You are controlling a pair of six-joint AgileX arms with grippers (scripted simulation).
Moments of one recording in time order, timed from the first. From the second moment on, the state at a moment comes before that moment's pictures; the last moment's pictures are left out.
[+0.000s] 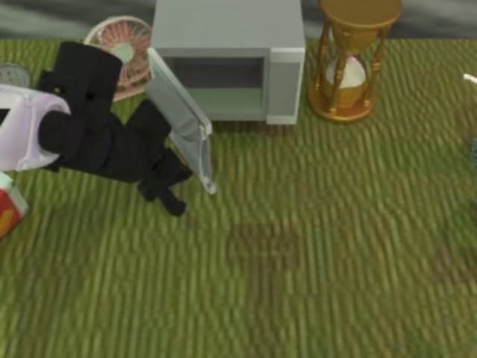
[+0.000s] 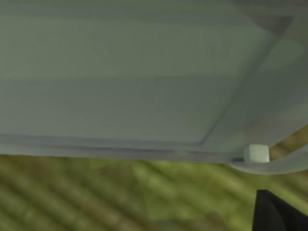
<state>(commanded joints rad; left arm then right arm) -0.34 1.74 0.99 -0.24 0.44 0.54 0.00 0.00 0.00 0.00 0.00 0.00</state>
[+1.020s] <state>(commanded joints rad) -0.34 1.74 0.99 -0.24 0.44 0.54 0.00 0.00 0.00 0.00 0.00 0.00</state>
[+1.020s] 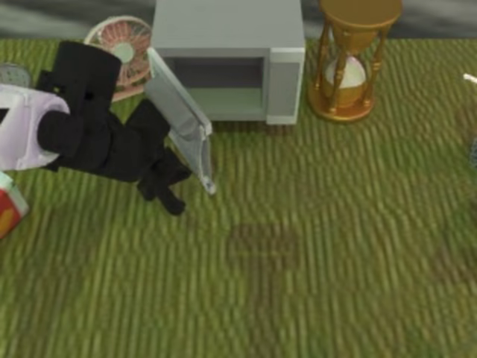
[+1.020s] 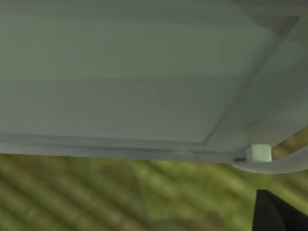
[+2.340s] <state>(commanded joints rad) -0.34 1.72 0.98 -0.25 0.44 0.54 0.00 0.00 0.00 0.00 0.00 0.00</state>
